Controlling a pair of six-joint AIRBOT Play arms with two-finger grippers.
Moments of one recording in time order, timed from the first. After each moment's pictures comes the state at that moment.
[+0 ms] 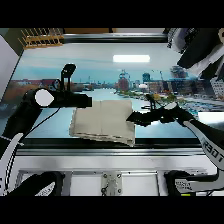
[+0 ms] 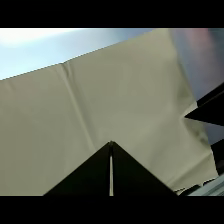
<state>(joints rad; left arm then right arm) -0.31 -1.11 1.06 1.13 -0.94 -1.47 0.12 -1.55 0.84 -0.51 0.97 1.03</state>
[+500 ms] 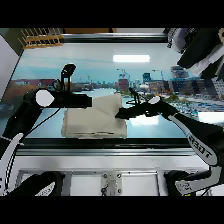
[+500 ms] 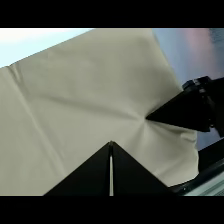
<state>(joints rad) -0.31 -1.11 1.06 1.13 -0.94 -1.50 0.27 -1.61 1.02 -0.42 0.94 0.97</state>
